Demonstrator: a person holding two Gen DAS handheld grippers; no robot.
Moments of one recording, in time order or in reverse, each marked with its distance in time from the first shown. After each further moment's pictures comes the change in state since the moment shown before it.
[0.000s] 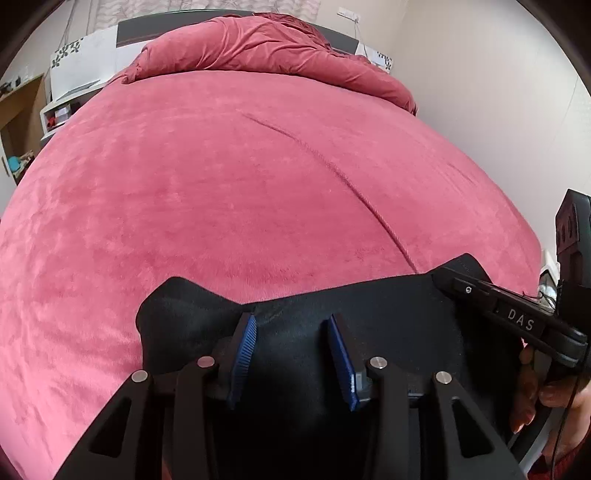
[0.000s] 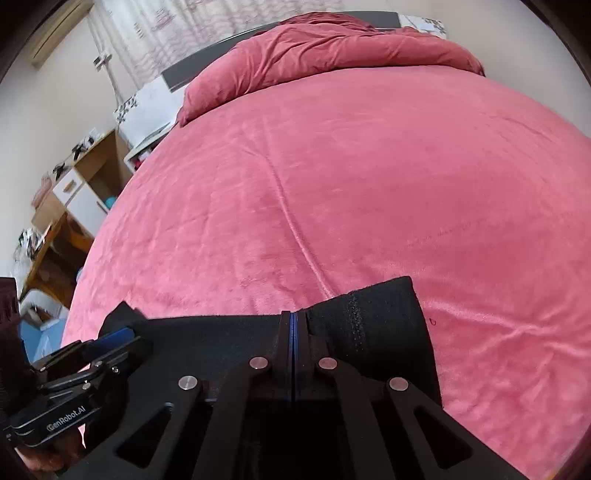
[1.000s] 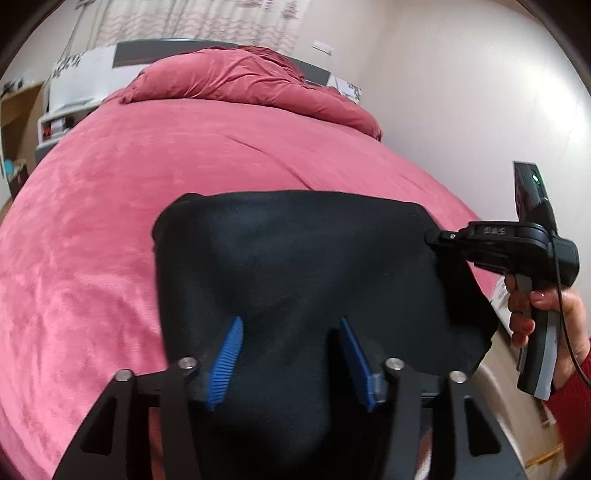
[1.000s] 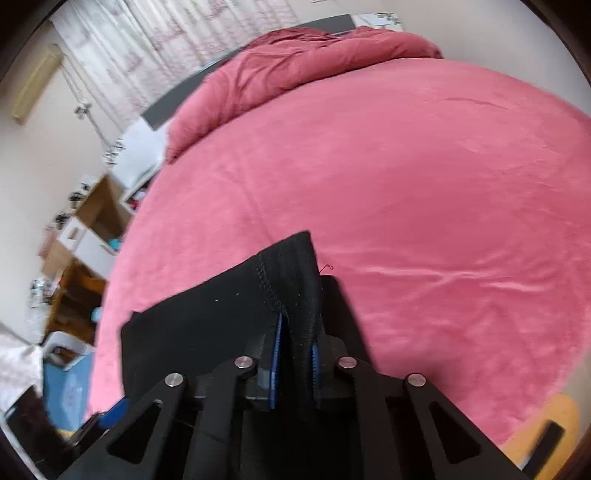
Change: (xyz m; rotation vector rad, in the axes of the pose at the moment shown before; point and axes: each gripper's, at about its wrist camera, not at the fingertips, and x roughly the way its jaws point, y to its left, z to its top) left arm -0.086 -0.018 -0.098 0.038 -0.148 -0.100; right arm -0.067 -0.042 -0.029 0.151 -0.041 -0.056
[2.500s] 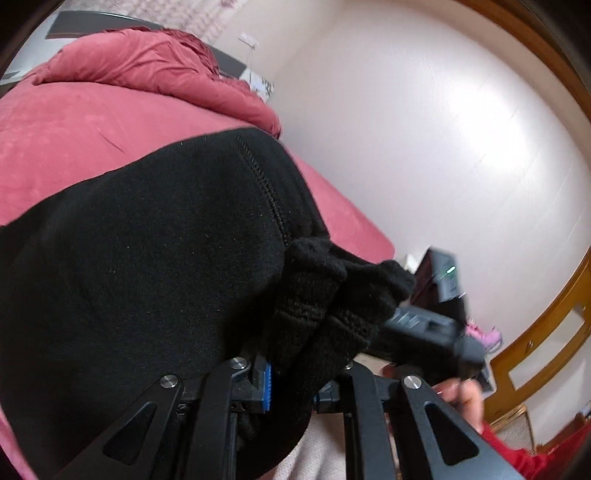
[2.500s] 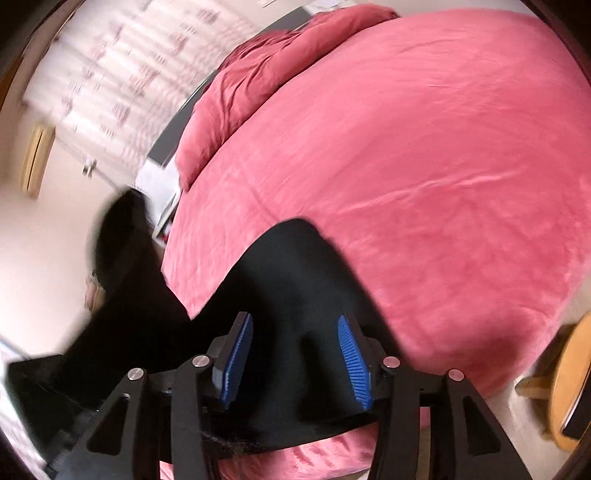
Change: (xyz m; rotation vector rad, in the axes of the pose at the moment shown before) left arm -0.010 -0.084 0.011 -0.015 0.050 -0.471; right arm -0.054 -0.070 -0.056 0.305 -0.018 0.281
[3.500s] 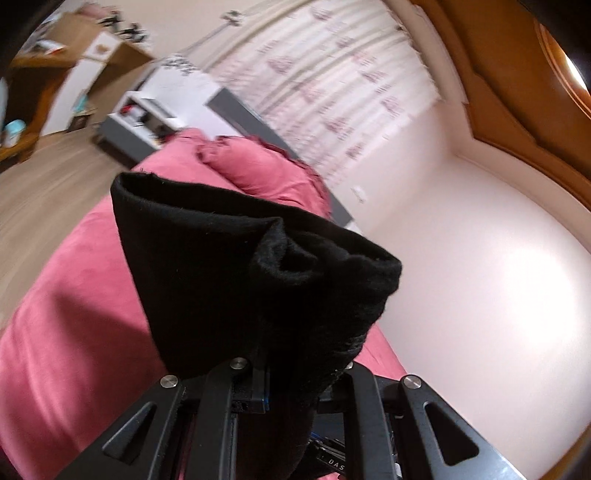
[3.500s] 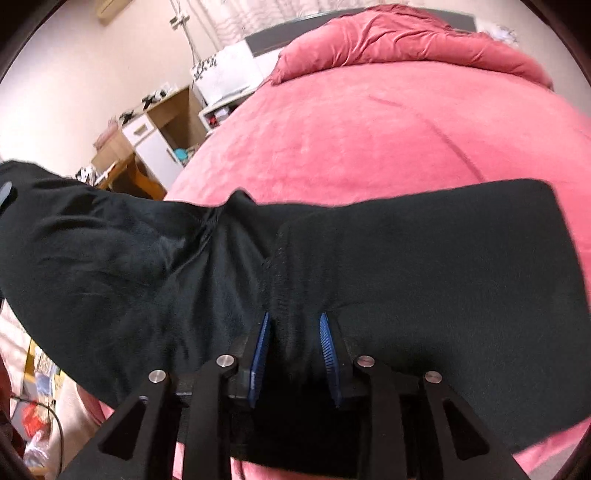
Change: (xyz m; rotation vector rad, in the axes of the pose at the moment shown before) left arm -0.282 0.106 -0.024 -0.353 -0.597 0.223; right arm 0.123 0.164 -0.108 -0.603 0.195 -0.041
